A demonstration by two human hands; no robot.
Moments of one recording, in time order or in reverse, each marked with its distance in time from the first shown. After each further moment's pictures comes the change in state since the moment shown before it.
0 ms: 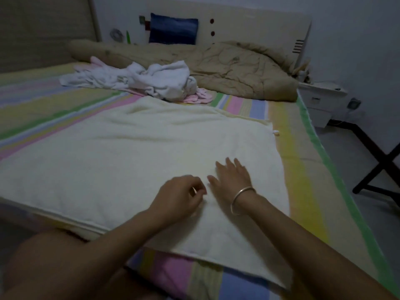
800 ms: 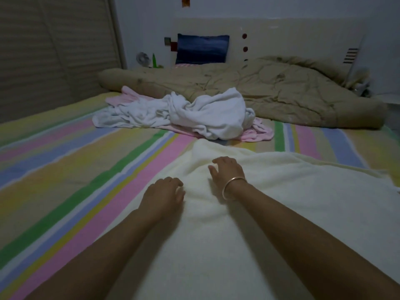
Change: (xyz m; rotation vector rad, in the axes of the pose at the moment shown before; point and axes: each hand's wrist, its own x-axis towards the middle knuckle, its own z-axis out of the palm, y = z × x) left_hand 0.180 -0.329 -0.154 0.400 -0.076 -0.305; right_hand 0.348 -0.232 0.007 0.109 0.155 -0.066
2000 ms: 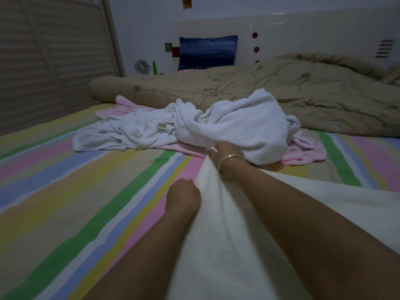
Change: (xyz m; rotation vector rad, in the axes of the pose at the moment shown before) left_hand 0.223 -0.041 0.052 -0.392 0.079 -0.438; right_hand 0.251 -0.036 0.056 0.241 0.074 0.107
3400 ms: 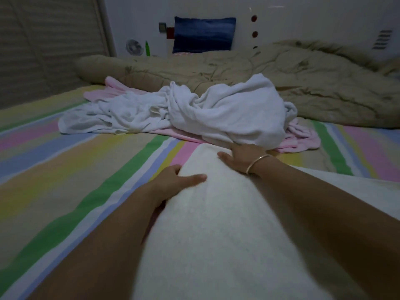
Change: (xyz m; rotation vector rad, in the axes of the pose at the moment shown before) left_hand 0.010 -0.028 -0.016 -0.501 -0.446 0.071; right_hand -0.024 0.070 -0.015 -0.475 -0.152 -0.211
